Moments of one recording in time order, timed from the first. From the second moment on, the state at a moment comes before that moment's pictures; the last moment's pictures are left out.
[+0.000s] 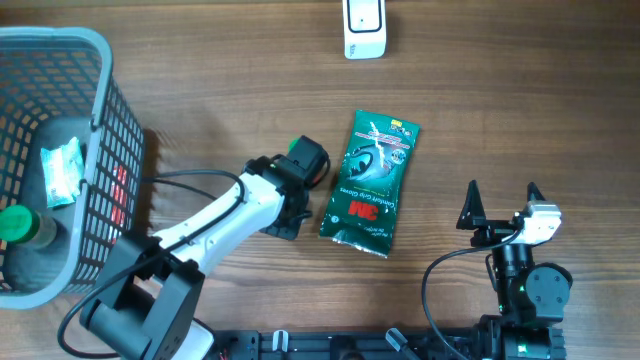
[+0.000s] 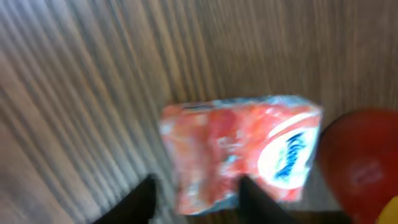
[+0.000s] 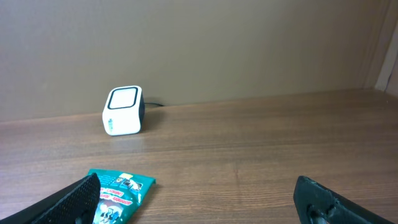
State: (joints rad) left arm -0.60 1.65 0.97 -0.82 -0.06 -1.87; right arm -0.08 0.03 0.01 0.00 -0.07 0.09
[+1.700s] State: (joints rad) left arm 0.70 1.64 1.58 -1.13 -0.45 -1.12; right arm -0.08 0.03 0.01 0.00 -0.07 0.09
